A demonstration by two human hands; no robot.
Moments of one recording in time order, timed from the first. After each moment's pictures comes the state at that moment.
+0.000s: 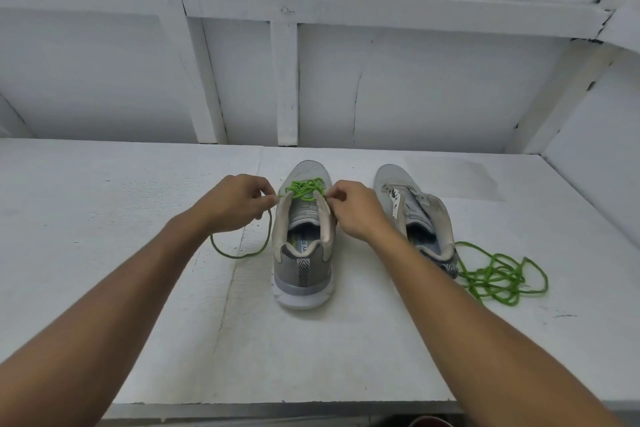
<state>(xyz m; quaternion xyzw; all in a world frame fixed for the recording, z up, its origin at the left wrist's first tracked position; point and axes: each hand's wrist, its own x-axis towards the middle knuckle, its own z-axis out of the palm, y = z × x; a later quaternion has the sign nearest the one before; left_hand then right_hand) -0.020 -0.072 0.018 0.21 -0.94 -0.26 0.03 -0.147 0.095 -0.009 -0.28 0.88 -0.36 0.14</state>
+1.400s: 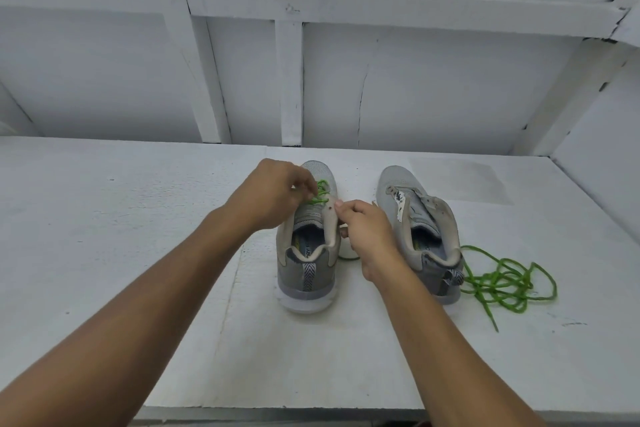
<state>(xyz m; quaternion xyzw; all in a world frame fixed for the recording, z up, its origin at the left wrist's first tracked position) -0.042 -0.033 0.040 0.15 -0.95 -0.24 0.12 -0.115 0.110 -0.017 -0.10 0.74 -0.62 0.24</state>
